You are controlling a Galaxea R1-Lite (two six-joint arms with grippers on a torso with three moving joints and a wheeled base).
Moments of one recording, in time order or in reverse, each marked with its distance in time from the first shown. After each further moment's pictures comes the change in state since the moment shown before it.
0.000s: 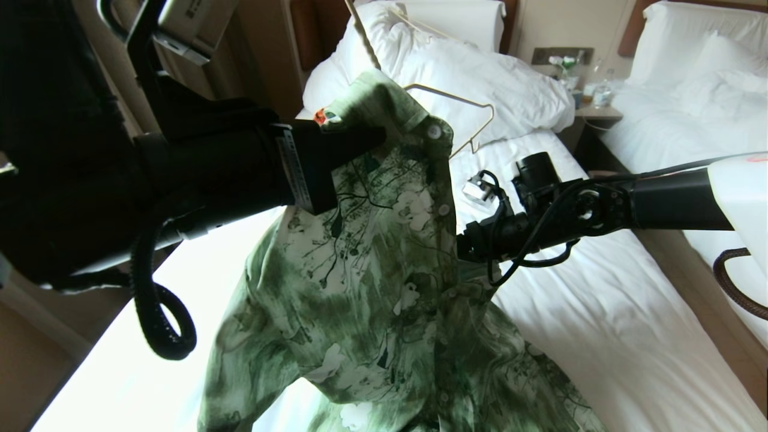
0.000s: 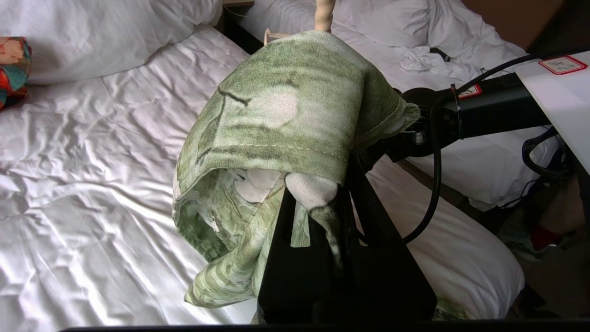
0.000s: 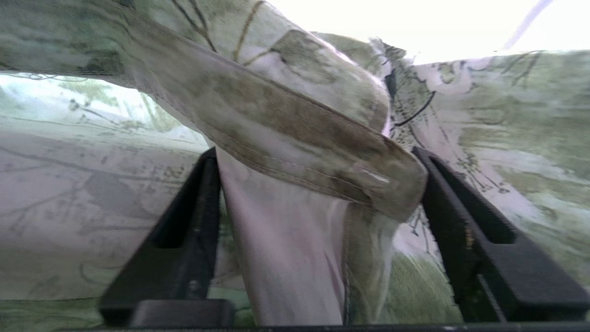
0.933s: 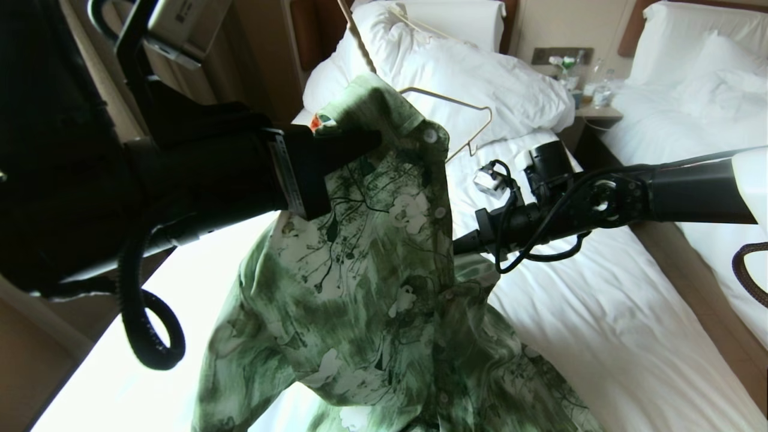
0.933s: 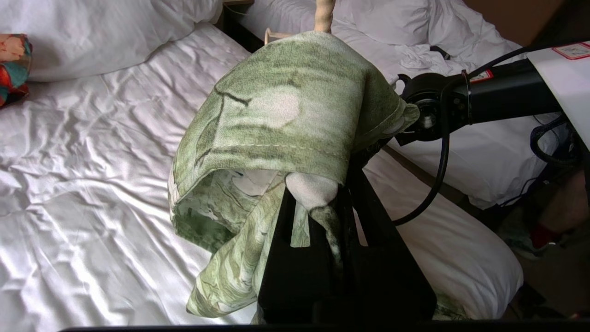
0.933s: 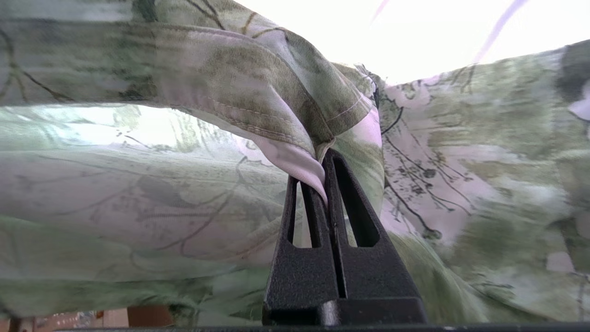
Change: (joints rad) left arm 0.004 -0.015 0.022 0.000 -0.001 -0.002; right arm -0.032 -0.032 -0.001 -0.007 -0.008 0.085
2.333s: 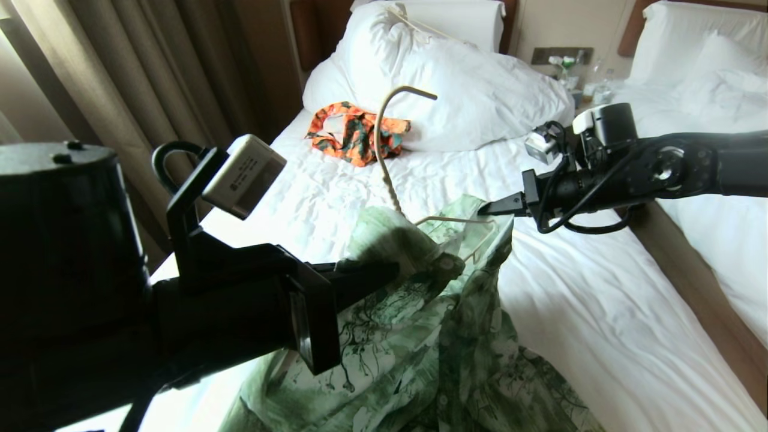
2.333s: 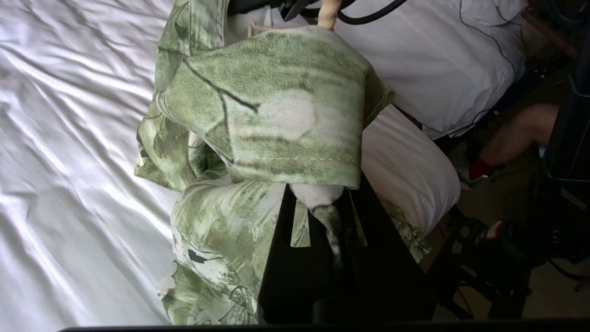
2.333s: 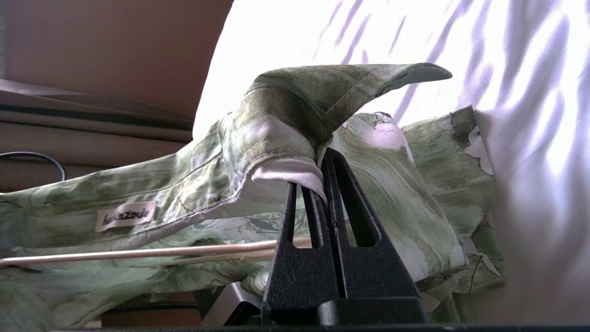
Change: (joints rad) left arm -0.136 -0.060 0.256 0.021 0.057 -0.149; right arm -0.134 -0.079 -0.030 -0.010 -0.015 0.024
